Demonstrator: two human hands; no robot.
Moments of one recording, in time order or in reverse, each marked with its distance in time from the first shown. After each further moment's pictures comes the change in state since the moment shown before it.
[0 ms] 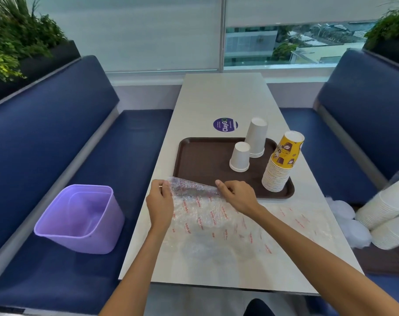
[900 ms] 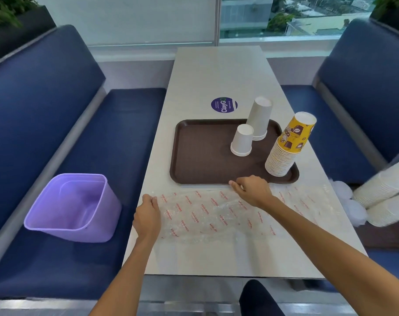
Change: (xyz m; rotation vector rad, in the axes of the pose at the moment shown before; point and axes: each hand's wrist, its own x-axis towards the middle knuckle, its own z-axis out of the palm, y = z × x) left_hand 0.008 -0.095 -0.011 0.558 -0.152 -0.138; right_hand 0.003 0.040 0.009 -0.355 -0.173 0.092
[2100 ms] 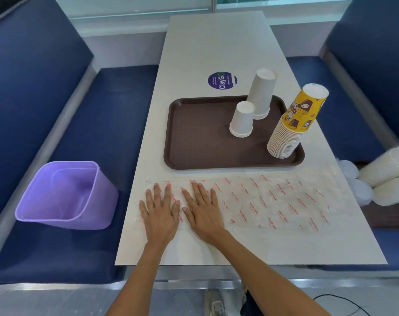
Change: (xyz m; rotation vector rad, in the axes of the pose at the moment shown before) left_hand -0.027 -0.031 0.061 0.339 -0.125 0.336; right_hand -0.047 -0.096 0.124 0.059 -0.014 -0.165
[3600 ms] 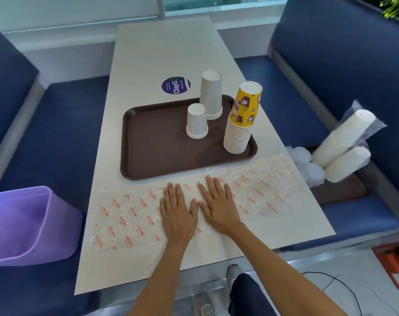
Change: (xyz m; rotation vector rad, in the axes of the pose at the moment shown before) left_hand -0.014 0.131 0.021 -0.036 -0.050 0.151; right_hand -0.044 0.109 -0.043 -0.012 0.075 0.154
